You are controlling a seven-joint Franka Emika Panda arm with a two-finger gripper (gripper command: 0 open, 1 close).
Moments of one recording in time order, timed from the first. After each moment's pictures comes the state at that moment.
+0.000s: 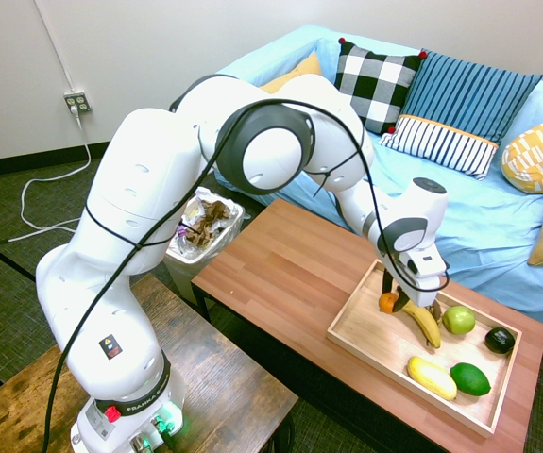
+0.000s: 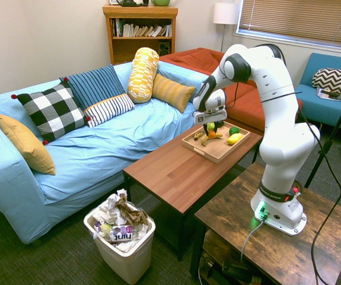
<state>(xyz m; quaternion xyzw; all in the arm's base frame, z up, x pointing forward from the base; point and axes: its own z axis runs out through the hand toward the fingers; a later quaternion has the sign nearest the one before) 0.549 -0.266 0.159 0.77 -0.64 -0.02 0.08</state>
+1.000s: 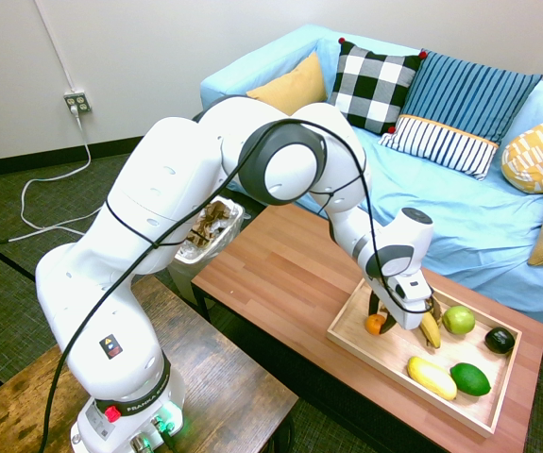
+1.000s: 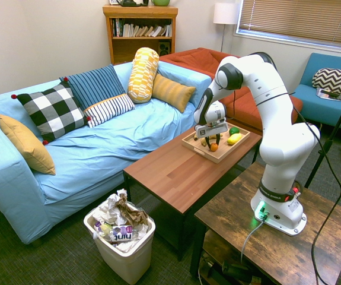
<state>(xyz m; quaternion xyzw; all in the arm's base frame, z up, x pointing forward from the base) 0.530 -0.267 0.099 0.78 -0.62 -0.05 0.09</state>
